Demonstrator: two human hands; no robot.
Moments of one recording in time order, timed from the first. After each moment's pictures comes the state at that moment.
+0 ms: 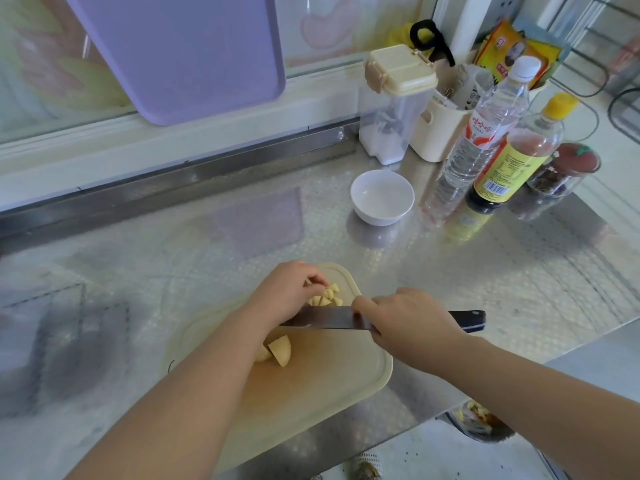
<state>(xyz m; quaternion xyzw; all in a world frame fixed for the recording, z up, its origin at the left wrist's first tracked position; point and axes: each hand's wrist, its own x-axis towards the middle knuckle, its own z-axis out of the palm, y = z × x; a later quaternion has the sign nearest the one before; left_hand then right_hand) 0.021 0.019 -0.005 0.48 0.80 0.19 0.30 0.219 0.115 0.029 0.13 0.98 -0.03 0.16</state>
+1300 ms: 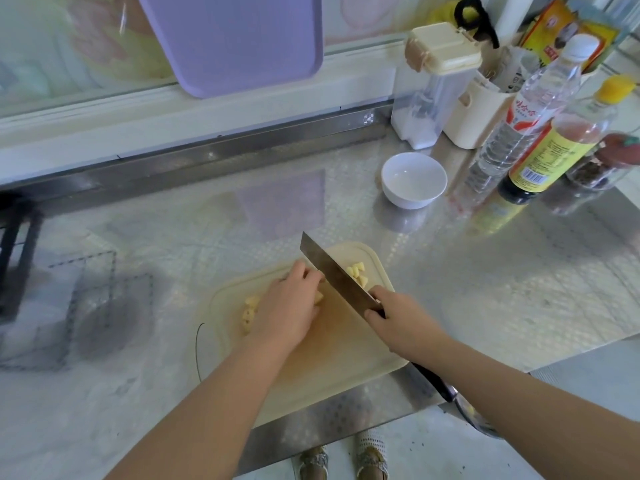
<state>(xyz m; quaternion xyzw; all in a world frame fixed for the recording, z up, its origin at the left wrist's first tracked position) 0.047 -0.051 -0.032 0.47 0.86 0.09 0.15 0.204 0.075 -0.008 0.35 0.85 -0.37 0.14</state>
